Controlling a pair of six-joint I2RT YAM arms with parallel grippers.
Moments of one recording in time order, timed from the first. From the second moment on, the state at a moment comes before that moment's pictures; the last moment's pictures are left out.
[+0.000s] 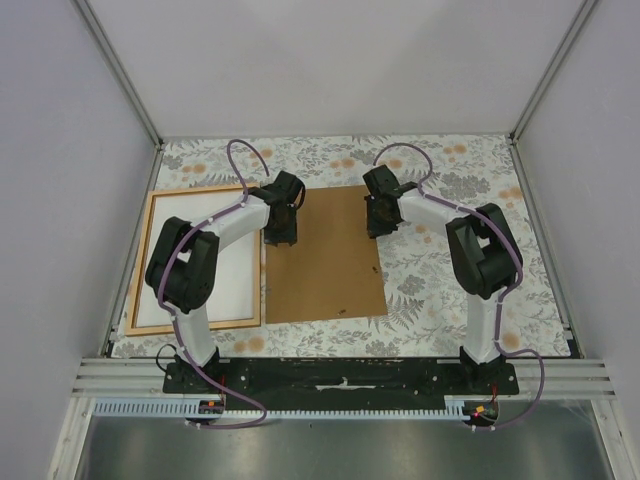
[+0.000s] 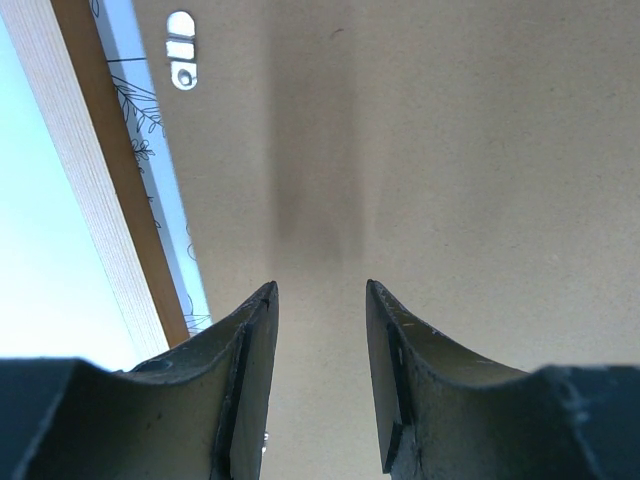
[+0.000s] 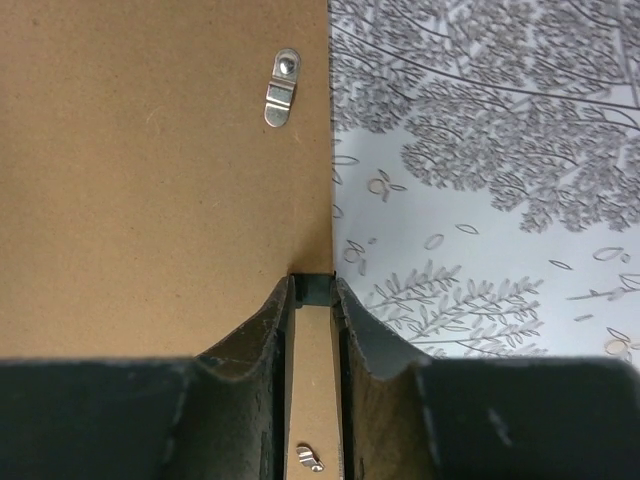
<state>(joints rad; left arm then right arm) -0.48 1.86 1.30 -0.64 -0.18 -0.47 0.46 2.02 1.42 -0.53 0.10 0.42</state>
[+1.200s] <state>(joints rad) -0.42 1.97 1.38 -0.61 -0.02 -0.40 0.42 1.85 1.32 -0.59 0.14 0.41</state>
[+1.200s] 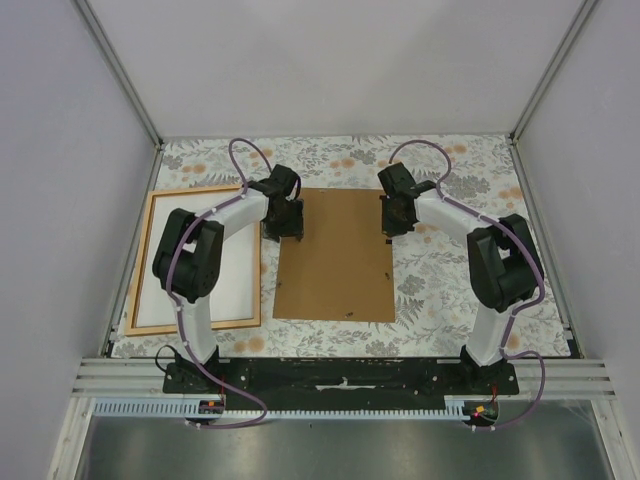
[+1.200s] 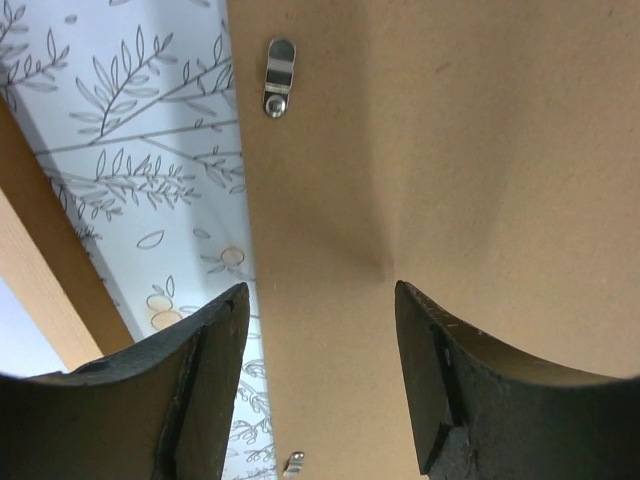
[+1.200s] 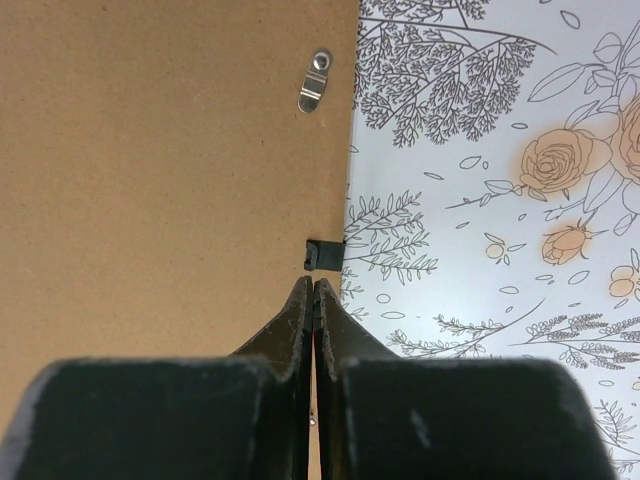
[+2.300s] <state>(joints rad) -0.37 2.07 1.50 -0.69 0.11 -0.34 0.20 1.84 0.99 0.06 -0.45 0.65</state>
